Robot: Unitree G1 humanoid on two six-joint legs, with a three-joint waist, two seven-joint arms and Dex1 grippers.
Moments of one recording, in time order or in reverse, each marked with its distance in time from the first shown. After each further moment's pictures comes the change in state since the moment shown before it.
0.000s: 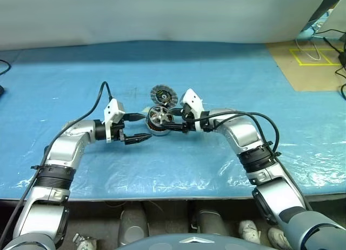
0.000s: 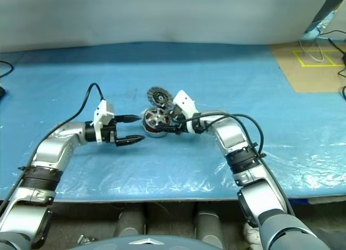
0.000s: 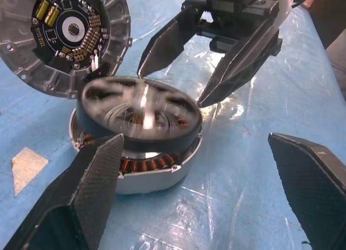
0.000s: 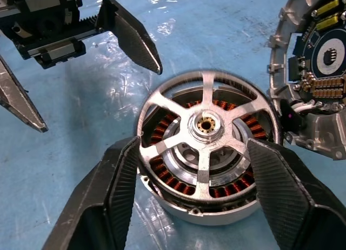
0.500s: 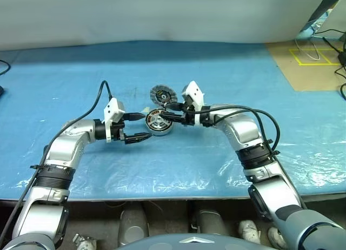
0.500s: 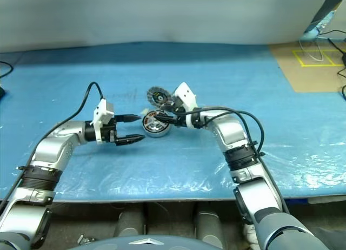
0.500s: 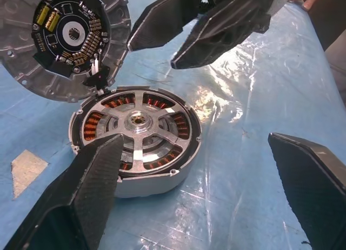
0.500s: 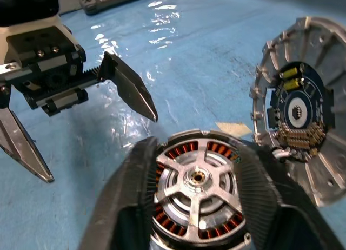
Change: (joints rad) left arm 0.000 -0.001 0.001 -0.007 -0.005 0.010 0.020; right arm -0.017 0.060 -0.060 0.009 0.016 -0.030 -0.046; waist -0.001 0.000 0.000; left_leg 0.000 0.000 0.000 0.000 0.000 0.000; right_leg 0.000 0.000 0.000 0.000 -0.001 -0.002
